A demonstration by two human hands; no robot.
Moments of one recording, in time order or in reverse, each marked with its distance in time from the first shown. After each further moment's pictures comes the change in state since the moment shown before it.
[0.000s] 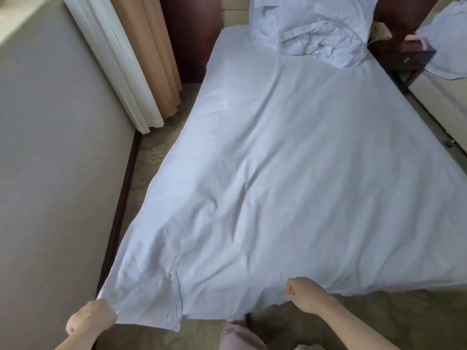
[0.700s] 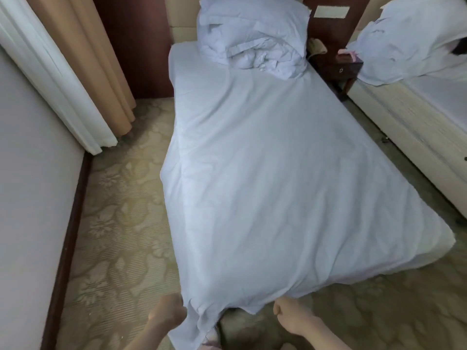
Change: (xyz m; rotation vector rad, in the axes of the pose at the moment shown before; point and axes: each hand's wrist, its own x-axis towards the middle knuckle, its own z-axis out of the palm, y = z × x) left_hand -0.086 0.222 0.030 -0.088 -0.182 0.566; right_hand -0.027 0.077 0.027 0.226 0.013 0.212
